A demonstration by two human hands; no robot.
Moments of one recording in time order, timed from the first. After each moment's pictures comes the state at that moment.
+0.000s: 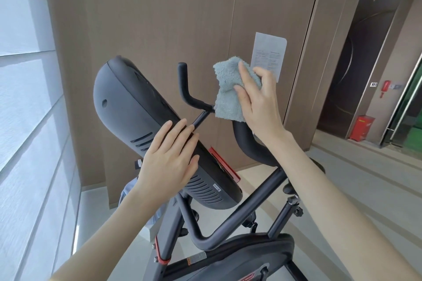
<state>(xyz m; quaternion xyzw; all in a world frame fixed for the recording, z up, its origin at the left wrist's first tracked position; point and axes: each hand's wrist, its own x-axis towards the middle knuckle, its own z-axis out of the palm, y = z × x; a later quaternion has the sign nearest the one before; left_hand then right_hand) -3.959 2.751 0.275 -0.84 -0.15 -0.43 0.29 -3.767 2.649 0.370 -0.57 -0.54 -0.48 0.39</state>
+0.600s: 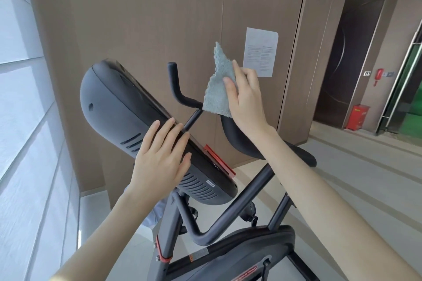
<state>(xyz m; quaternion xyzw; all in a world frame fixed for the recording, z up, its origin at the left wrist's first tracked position) -3.957 2.746 0.277 -0.85 -0.16 -0.42 0.28 -3.777 2.651 0.369 -0.62 -0.50 -0.35 0.49</state>
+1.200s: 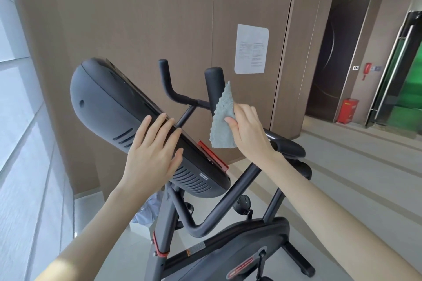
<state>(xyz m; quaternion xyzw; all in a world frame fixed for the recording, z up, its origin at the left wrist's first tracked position) -3.962 2.743 0.278 -0.86 -0.15 -0.41 0.28 -3.765 2.606 0.302 -0.69 -0.54 -0.33 0.36</state>
